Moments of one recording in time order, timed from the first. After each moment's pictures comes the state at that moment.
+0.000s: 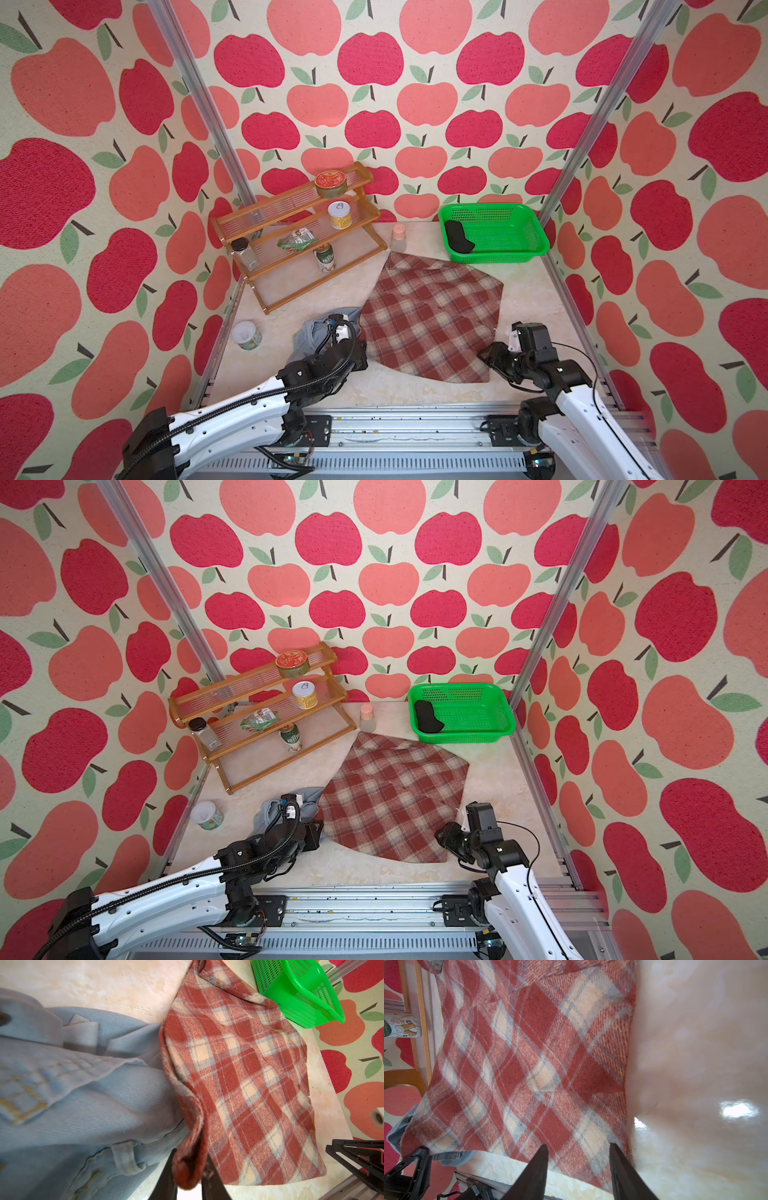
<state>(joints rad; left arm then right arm) -1.01 0.78 0.37 -0.32 -0.39 -0.97 0.29 0.63 0.36 -0.77 -0.32 0.73</state>
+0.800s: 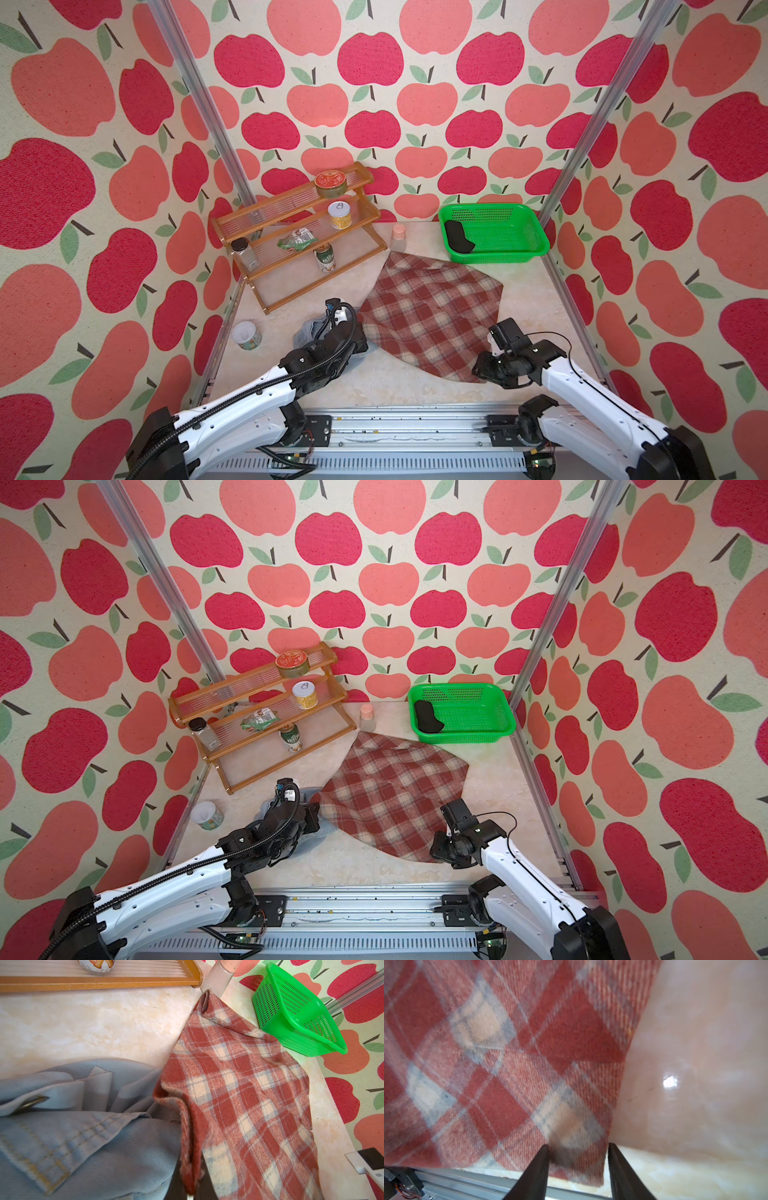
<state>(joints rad) -0.88 0.86 0.48 -0.29 -0.42 -0.89 0.53 0.94 0.43 -0.80 -0.19 0.69</state>
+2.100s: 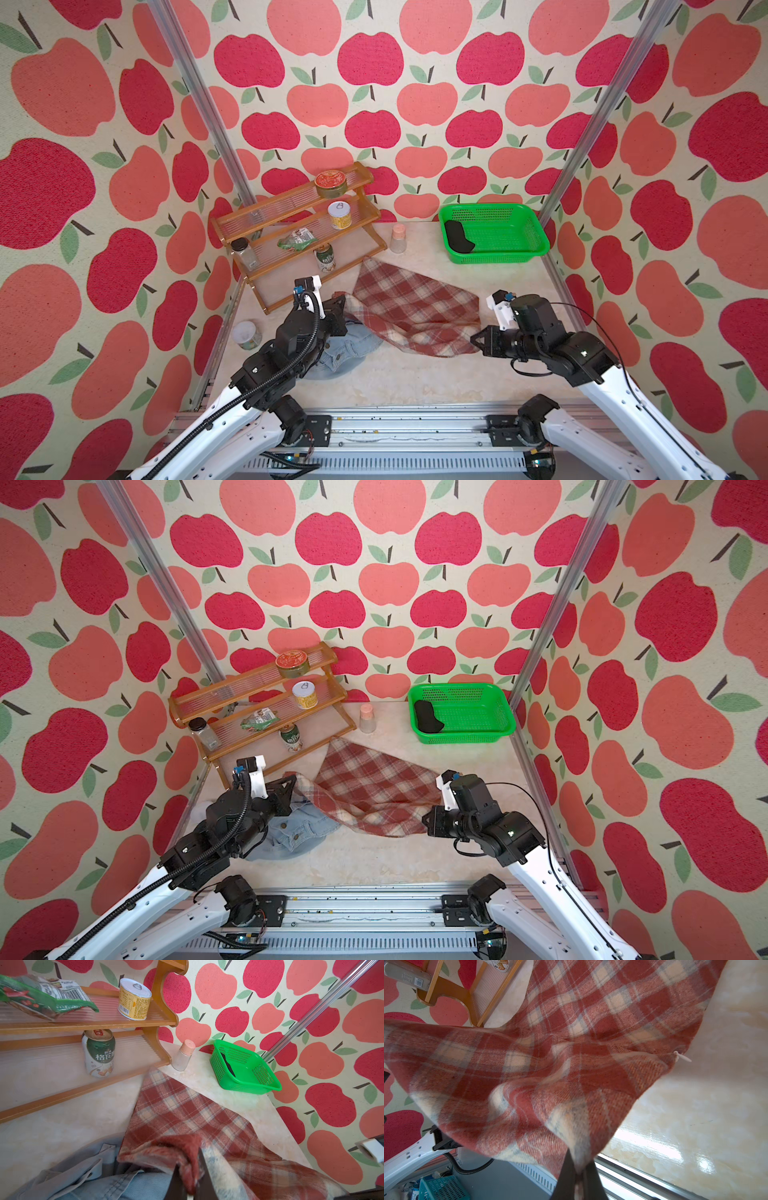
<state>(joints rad) -0.75 0.61 0.69 -0.41 -0.35 -0.60 0.63 0.75 0.87 -0.99 -0.27 0.60</state>
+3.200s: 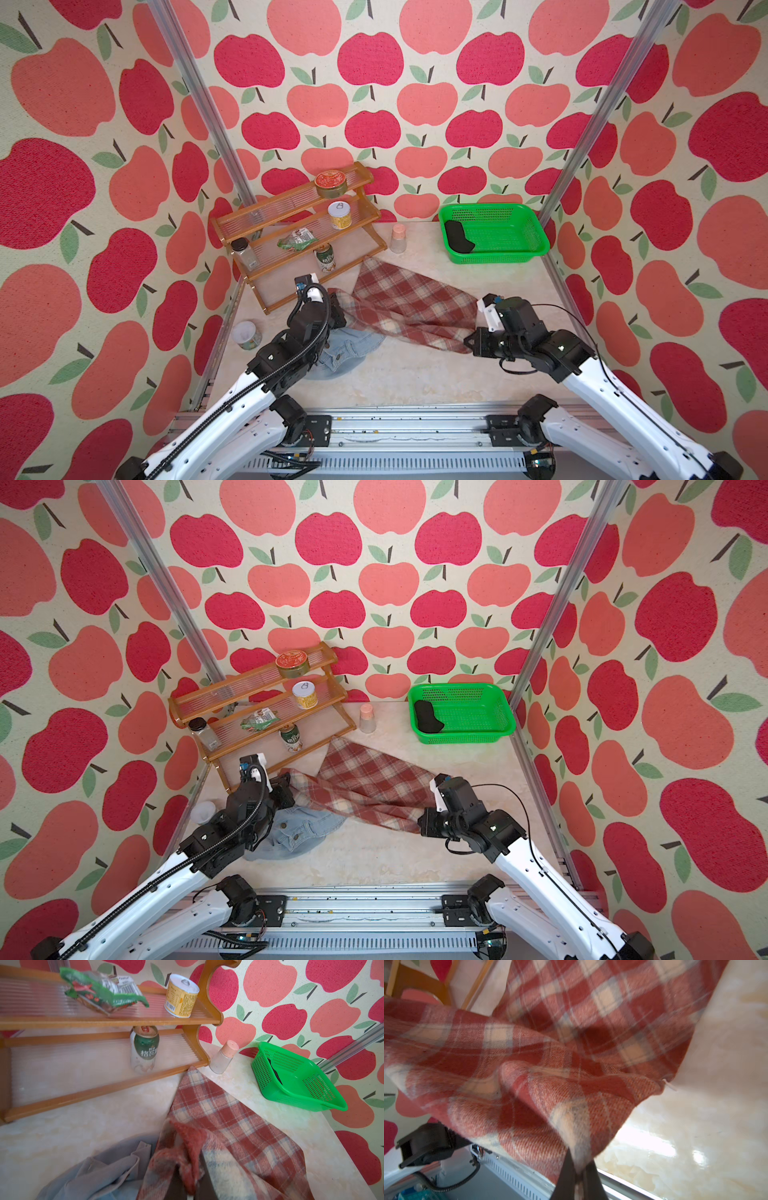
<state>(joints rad) -0.64 0.79 0.72 -0.35 -0.45 -0.60 0.60 0.84 0.79 -0.86 -0.23 0.60</state>
